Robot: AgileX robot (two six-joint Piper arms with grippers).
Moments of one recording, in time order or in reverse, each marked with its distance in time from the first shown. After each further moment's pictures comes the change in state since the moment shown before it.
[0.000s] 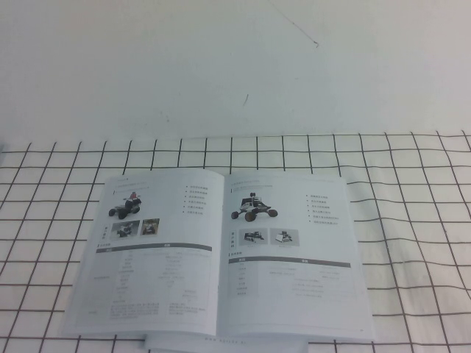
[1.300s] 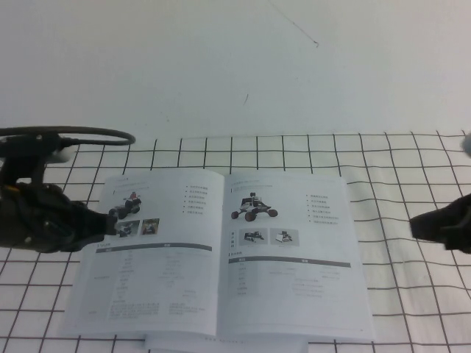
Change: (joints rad) right arm 0.083 1.306 -0.785 1.139 0.961 -1.023; left arm -0.046 1.371 -0.876 -0.333 1.027 0.244
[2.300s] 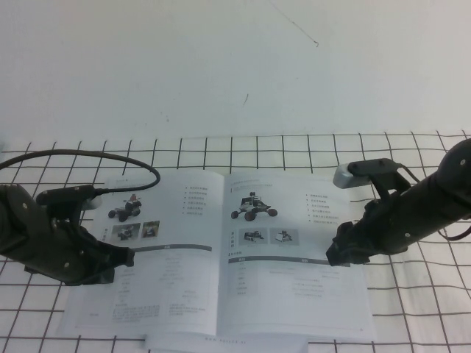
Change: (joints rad) right arm 0.250 0.622 -0.320 -0.256 -0.190 0.318; left arm -0.014 0.398 -0.010 0.028 -0.173 -0.049
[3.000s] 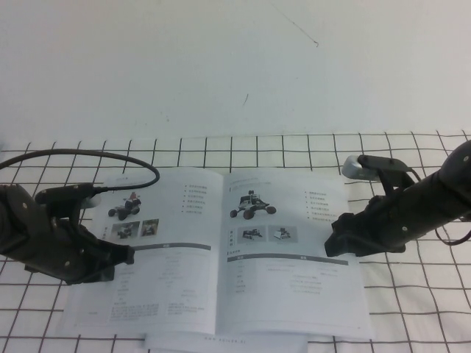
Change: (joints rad) right arm -0.025 0.053 -0.020 0.100 -0.004 0.073; left arm 0.000 0.000 -0.002 -0.010 -0.015 0.000
